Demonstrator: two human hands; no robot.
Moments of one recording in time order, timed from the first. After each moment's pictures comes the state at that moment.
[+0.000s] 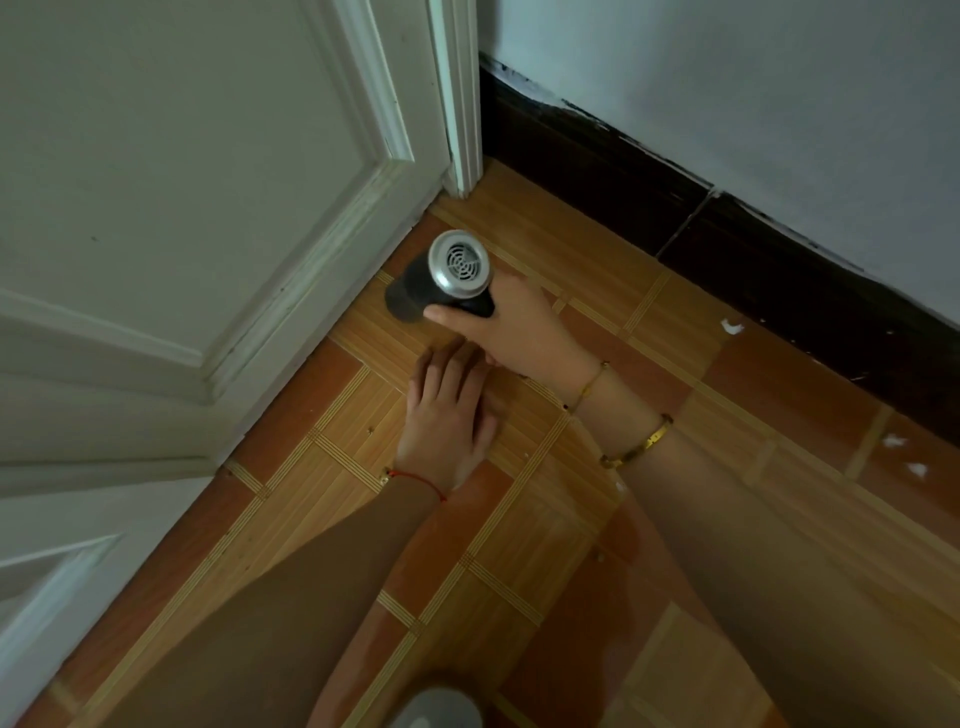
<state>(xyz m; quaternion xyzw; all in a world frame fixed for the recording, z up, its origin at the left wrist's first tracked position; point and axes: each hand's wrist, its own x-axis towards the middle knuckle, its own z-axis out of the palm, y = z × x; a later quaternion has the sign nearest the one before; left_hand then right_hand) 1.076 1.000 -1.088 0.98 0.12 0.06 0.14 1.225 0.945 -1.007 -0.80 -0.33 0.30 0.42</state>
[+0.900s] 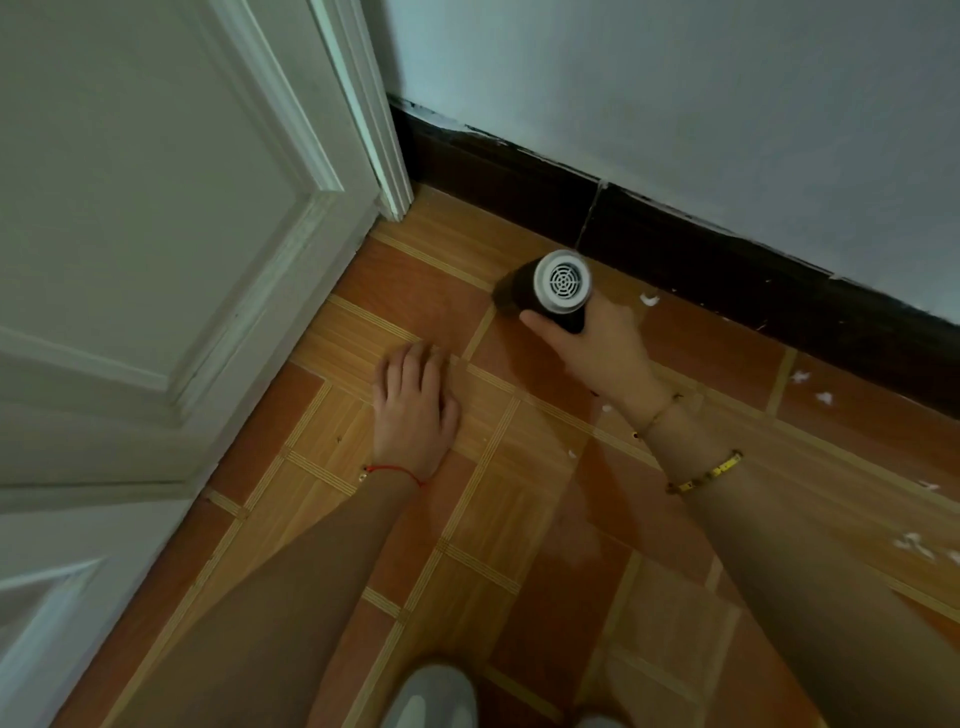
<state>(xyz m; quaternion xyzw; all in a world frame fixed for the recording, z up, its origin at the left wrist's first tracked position) 1.083 0.989 -1.078 0.98 0.15 0.06 0.13 1.227 0.819 -0.990 -0.88 -0.13 0.18 0.41</state>
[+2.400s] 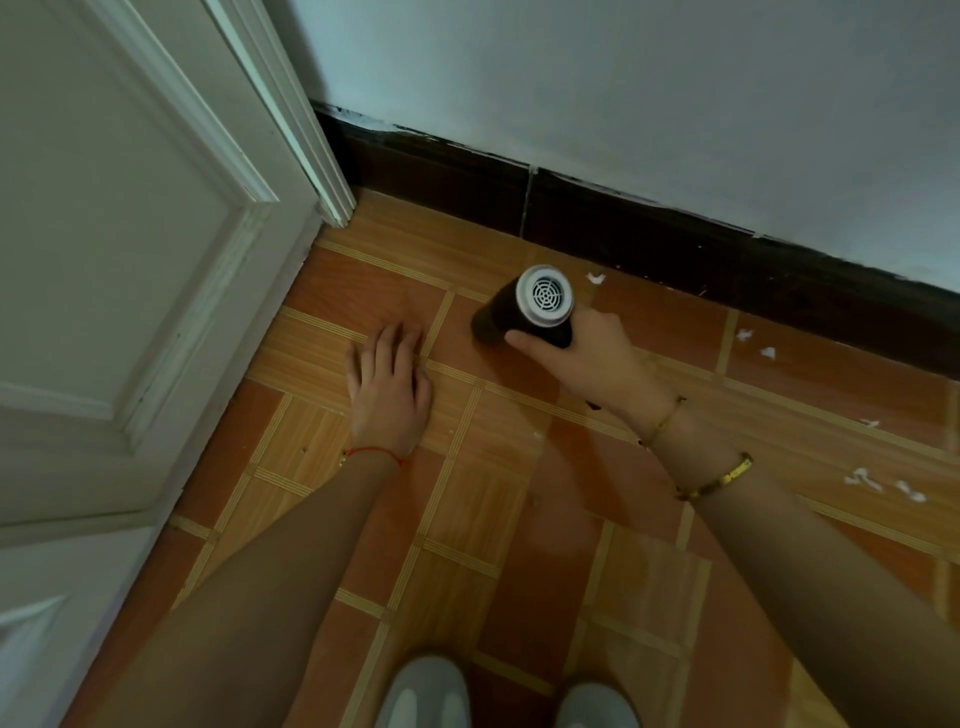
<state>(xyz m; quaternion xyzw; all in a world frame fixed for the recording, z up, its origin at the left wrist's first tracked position) 1.105 0.987 -1.088 0.98 0.13 0.07 0.16 1.209 0.772 -0.983 -0.89 -0.15 0.21 0.37</state>
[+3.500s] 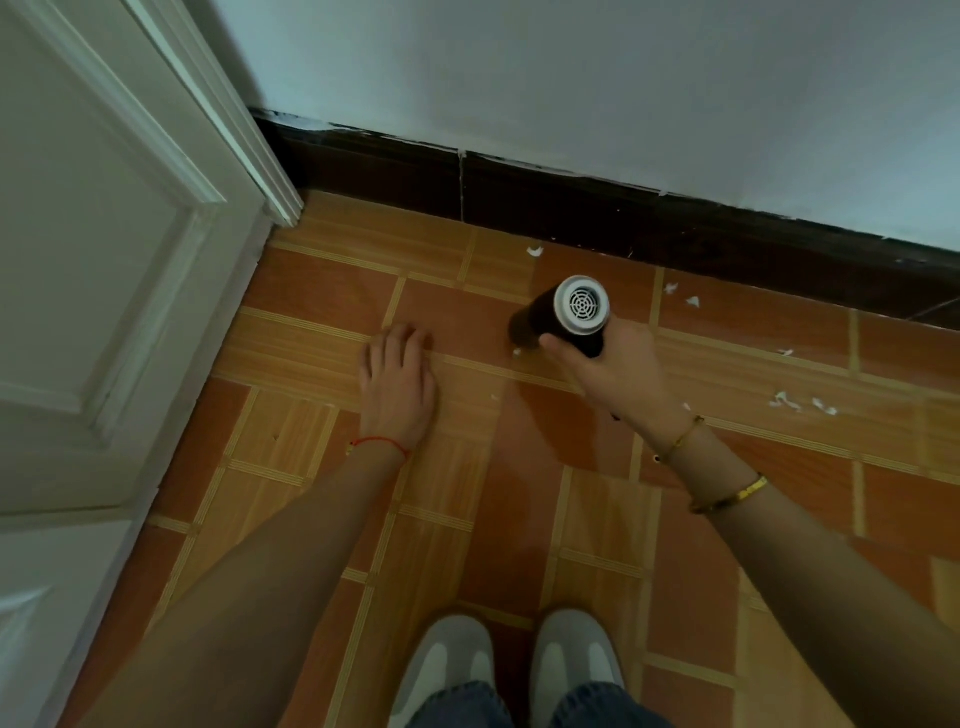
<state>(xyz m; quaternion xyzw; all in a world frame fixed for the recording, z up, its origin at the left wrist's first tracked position) 1.093 0.938 -1.078 0.98 0.07 0.05 0.18 1.149 0.694 -0.976 -0.92 -0.05 0.10 0.37</state>
